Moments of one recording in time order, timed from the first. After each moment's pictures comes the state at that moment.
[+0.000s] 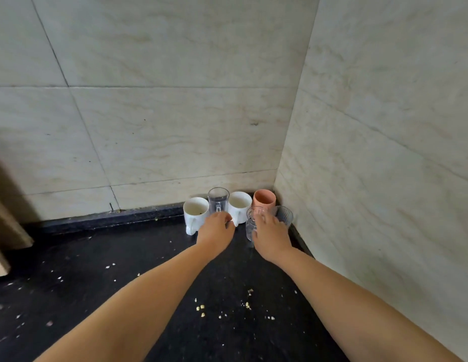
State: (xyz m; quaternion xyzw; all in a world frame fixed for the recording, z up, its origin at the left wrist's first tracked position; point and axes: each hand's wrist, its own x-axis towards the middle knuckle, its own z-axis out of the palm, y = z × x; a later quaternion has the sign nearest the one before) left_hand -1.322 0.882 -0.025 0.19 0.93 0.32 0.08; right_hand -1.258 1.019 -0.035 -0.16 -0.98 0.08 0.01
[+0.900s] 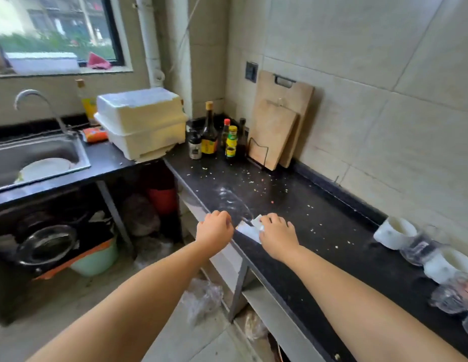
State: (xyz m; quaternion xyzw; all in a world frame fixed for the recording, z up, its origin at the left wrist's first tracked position) left_hand -0.982 0.583 -0.033 -0.33 0.91 0.24 -0.05; right_hand -1.093 0.712 -0.035 0.41 -0.91 0.00 -0.07
